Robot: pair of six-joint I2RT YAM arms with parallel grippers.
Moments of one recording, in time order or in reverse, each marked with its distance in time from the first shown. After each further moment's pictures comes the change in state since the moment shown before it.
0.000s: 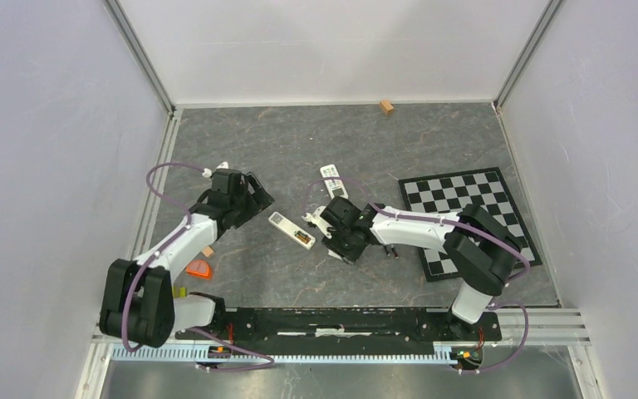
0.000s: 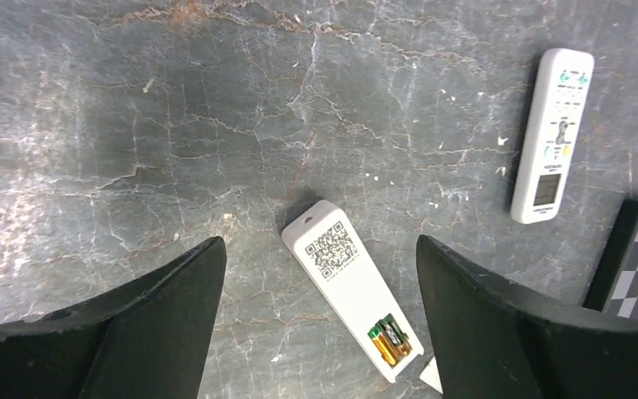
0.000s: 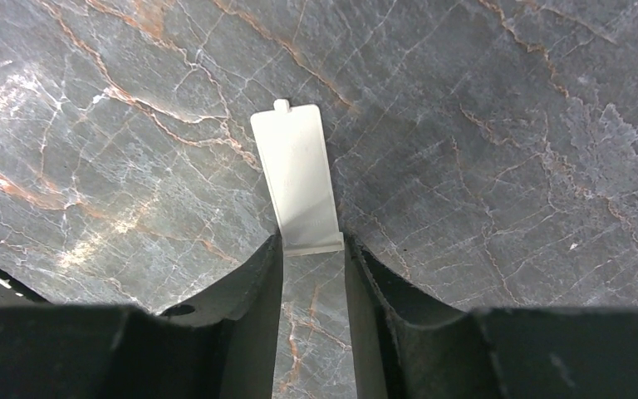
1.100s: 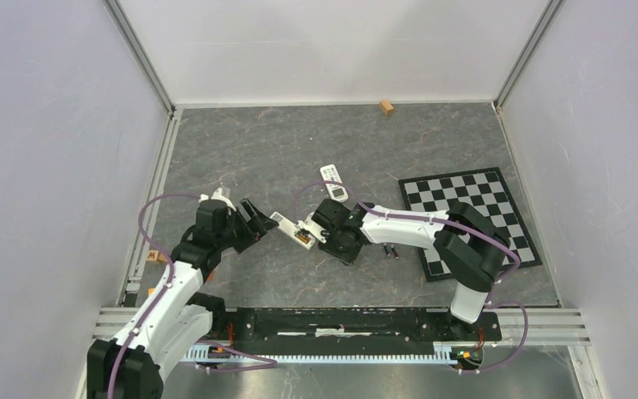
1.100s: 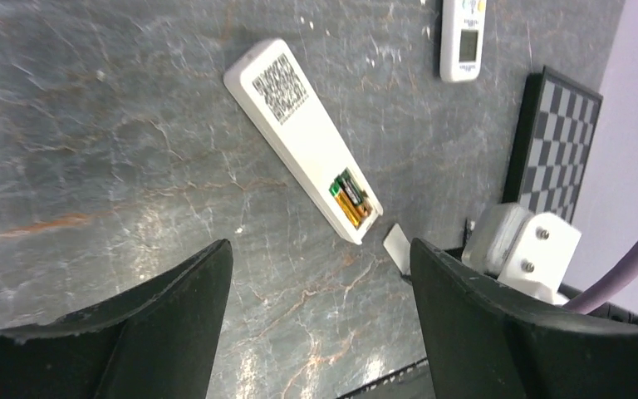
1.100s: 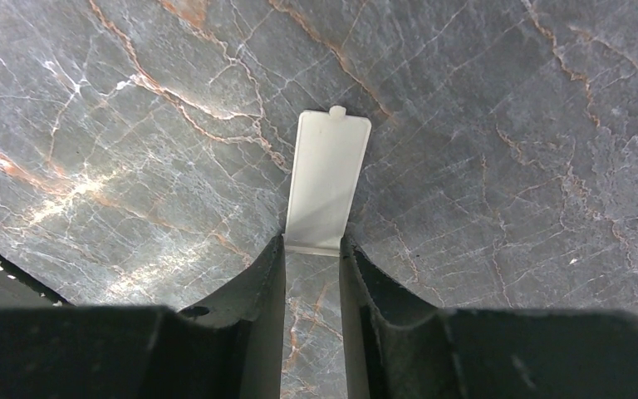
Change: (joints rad) left arm 0.000 -0.484 -0.219 -0.127 0.209 -0.054; right arm 0.037 0.068 0.085 -0.097 0.013 -0.074
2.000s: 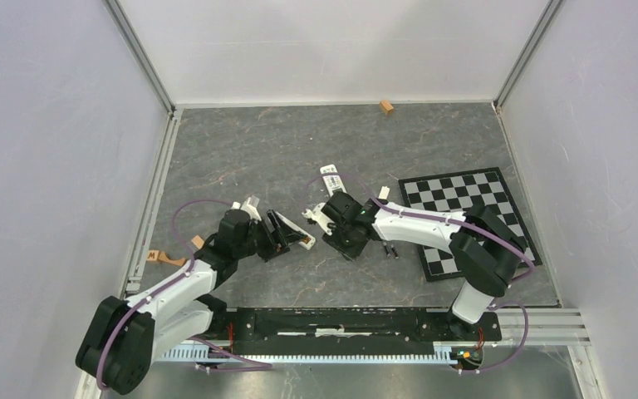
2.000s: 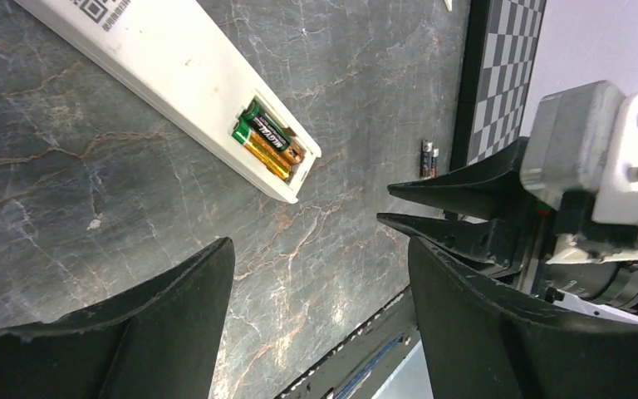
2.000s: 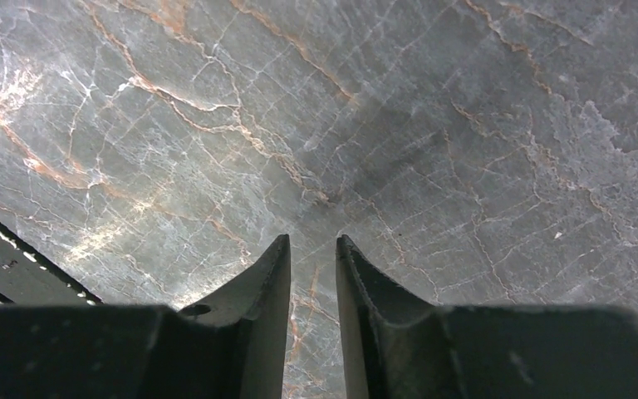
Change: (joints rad) left arm -0.208 0.168 -0.178 0.439 0.146 -0.161; right arm -0.056 -0.082 -0.039 0.031 -0.043 0.042
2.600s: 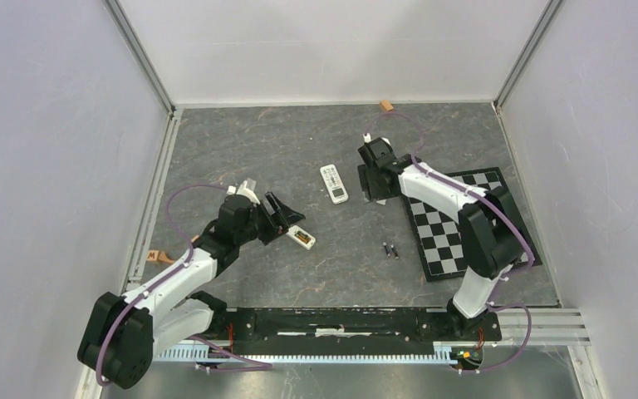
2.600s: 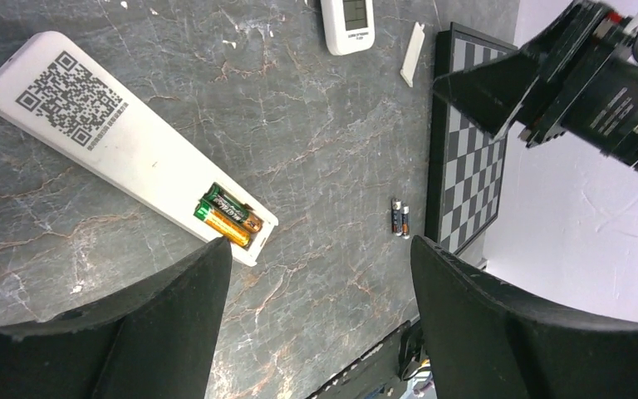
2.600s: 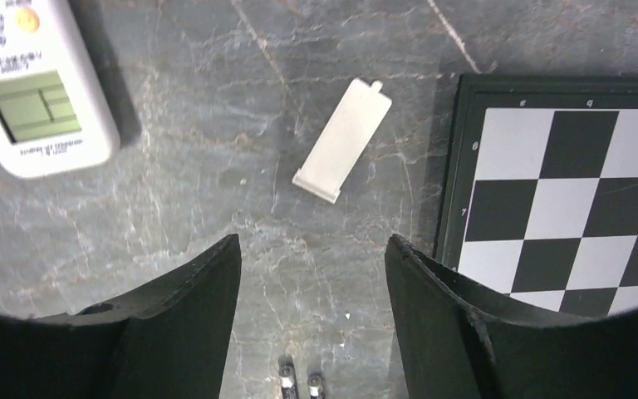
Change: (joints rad) left arm -0.006 0.034 0.141 -0.045 -0.114 0.004; right arm -0.374 0.035 0.153 0.019 0.341 0.354
